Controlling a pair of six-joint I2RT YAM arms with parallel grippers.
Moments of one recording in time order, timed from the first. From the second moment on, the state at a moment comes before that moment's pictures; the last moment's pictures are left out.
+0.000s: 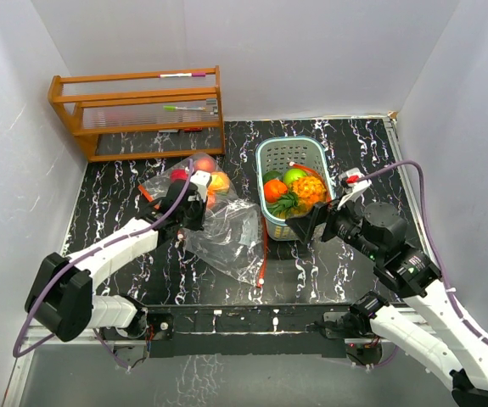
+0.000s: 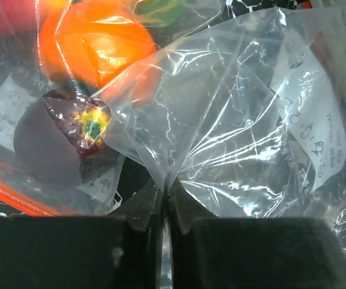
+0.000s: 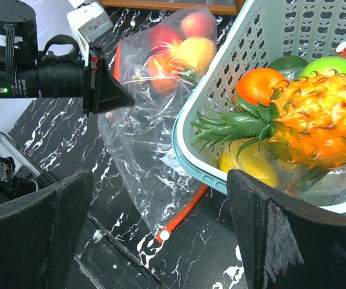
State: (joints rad) left arm -0.57 1.29 0.77 -0.25 -0.08 -0.17; right arm 0.59 0.60 0.79 -0.41 -0.11 0.37
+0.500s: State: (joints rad) left arm -0.57 0.83 1.02 -0.38 -0.07 -0.11; right arm 0.59 0.58 0.72 -0.36 -0.21 0.38
